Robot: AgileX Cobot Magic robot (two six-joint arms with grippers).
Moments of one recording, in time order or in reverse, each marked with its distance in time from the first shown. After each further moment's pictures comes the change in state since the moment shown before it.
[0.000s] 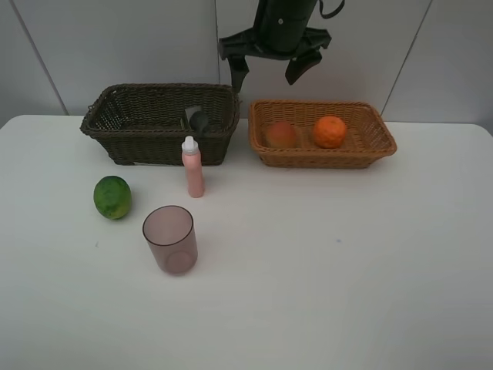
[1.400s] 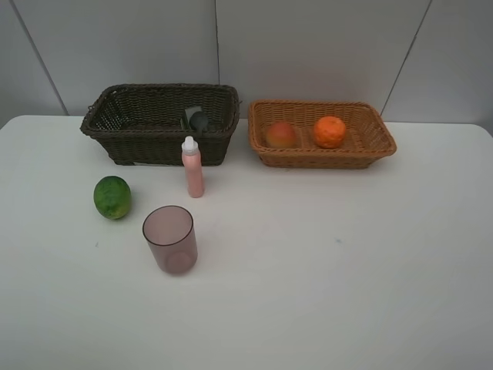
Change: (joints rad) left arm 0.000 0.000 0.000 0.000 0.000 0.000; right arm -0.430 -1.489 1.259 -0.024 -0.184 -0.084
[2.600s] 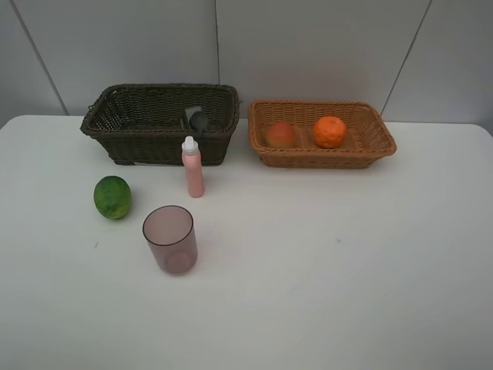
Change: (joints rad) left arm 0.000 0.000 0.000 0.000 0.000 0.000; right arm 0.000 -0.454 0.273 0.018 0.055 -0.017
